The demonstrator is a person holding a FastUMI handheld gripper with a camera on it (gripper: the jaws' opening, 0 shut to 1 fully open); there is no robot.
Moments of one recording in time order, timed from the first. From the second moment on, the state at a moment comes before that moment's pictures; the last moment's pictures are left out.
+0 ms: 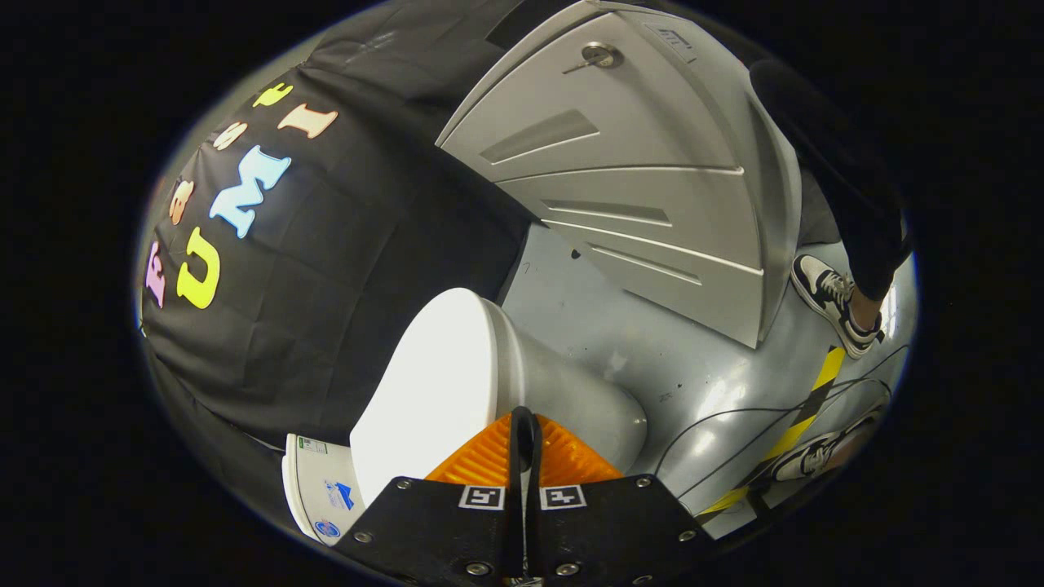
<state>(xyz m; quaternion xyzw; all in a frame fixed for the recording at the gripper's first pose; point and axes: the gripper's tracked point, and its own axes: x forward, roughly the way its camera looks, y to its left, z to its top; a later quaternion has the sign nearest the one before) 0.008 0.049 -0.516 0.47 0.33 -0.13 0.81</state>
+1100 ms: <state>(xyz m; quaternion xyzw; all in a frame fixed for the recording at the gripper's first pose) 0.021 0.070 -0.382 0.31 0.29 -0.07 0.90</state>
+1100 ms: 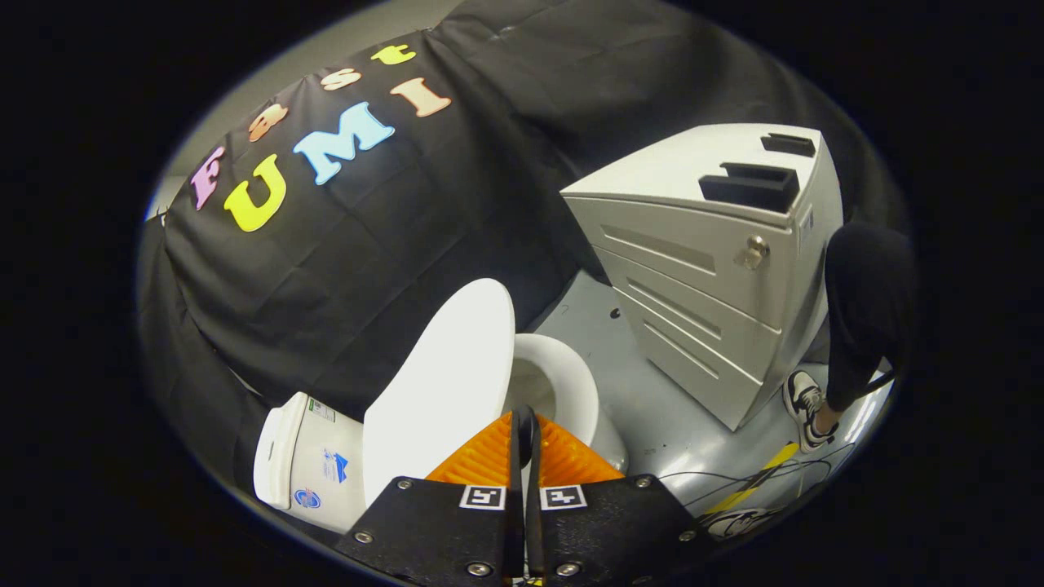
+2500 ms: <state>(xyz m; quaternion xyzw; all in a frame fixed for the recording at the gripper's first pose) 0.030 0.193 -0.193 -0.01 0.22 0.03 0.97</state>
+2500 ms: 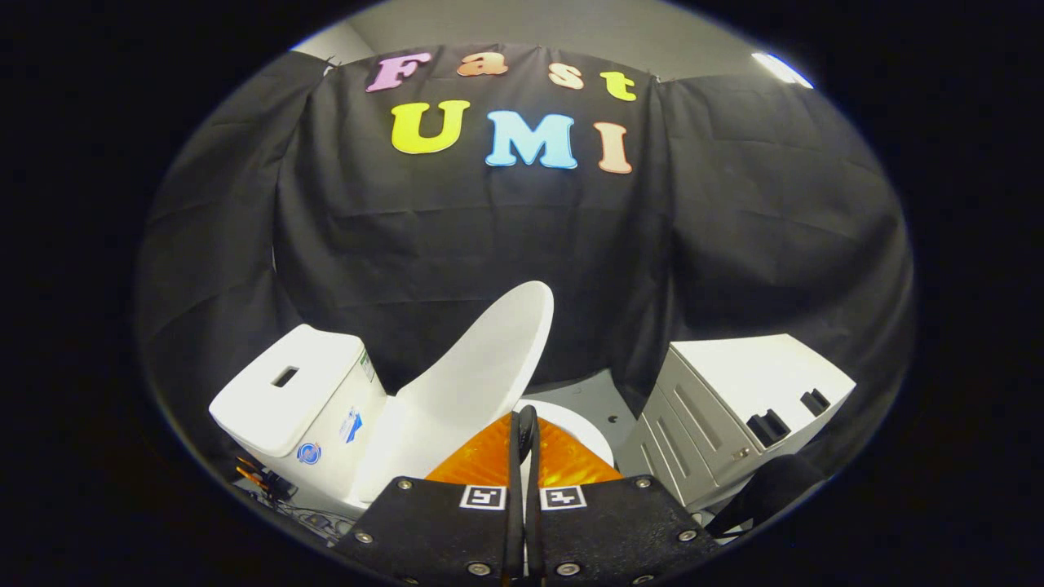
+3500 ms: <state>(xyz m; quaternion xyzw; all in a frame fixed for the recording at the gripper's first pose) 0.020 0.308 -0.121 -0.08 0.14 0.12 0.98</state>
